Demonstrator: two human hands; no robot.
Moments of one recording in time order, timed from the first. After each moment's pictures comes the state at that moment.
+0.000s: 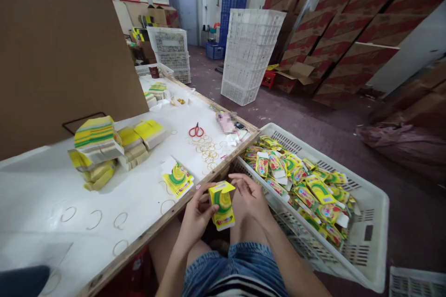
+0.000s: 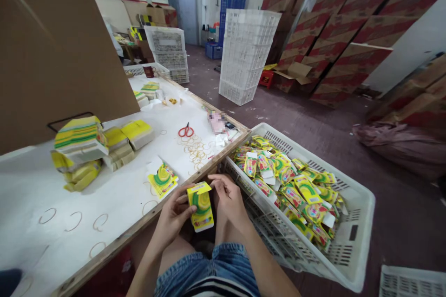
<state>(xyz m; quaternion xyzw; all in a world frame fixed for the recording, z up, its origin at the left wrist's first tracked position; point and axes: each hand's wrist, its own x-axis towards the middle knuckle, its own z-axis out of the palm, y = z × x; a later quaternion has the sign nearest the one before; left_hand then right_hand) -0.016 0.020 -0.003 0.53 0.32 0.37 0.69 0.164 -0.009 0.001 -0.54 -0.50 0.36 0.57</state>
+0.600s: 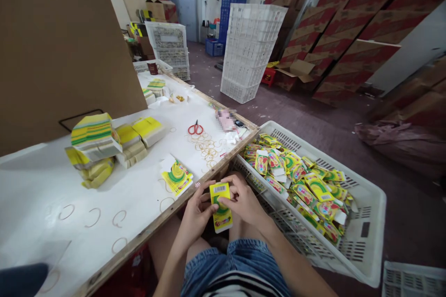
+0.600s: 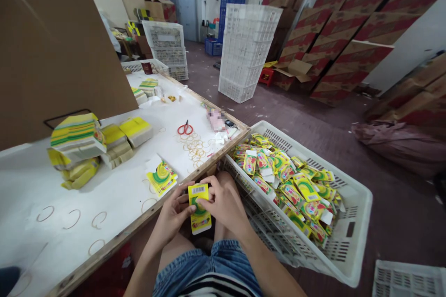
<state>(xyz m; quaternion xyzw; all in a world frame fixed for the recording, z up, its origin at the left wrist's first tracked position) -0.015 0.020 0.001 0.51 0.33 0.35 0.71 0.153 -0.011 0.006 -0.60 -0.60 0.35 0.40</state>
